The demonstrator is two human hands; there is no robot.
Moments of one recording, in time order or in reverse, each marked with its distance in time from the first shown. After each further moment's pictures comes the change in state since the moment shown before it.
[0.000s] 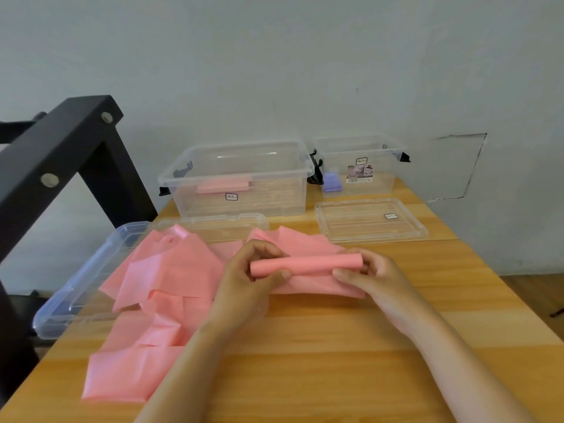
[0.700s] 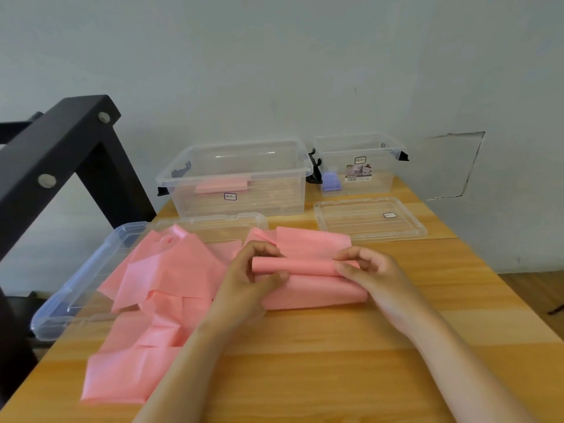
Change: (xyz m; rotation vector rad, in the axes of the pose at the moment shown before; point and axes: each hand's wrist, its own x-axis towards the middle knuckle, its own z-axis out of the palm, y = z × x) left_hand -0.003 0.002 -0.002 0.026 -0.044 -0.131; right_hand 0.002 0.006 -0.003 -0.049 0.058 -0.011
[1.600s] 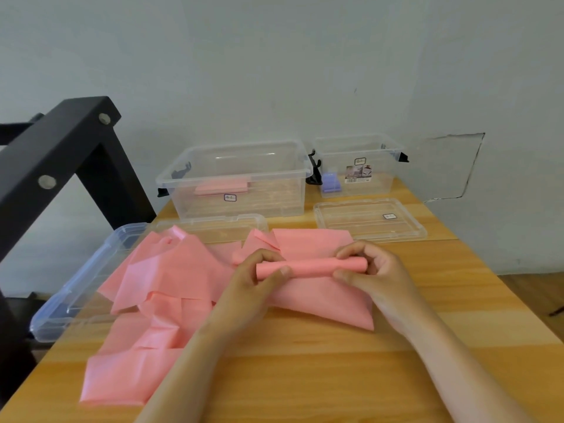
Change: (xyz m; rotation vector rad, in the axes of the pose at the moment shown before) left_hand 0.000 0.005 0.007 0.113 -0.023 0.002; right_hand 0.001 -0.001 0.000 0.056 -0.017 -0.114
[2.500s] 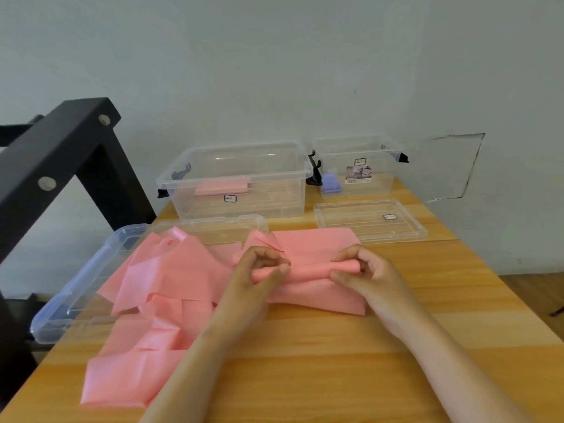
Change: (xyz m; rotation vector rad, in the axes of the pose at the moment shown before) left_hand 0.003 -0.008 0.002 -0.094 0.093 -0.015; right_hand 0.000 0.004 0.007 -0.082 0.042 0.066
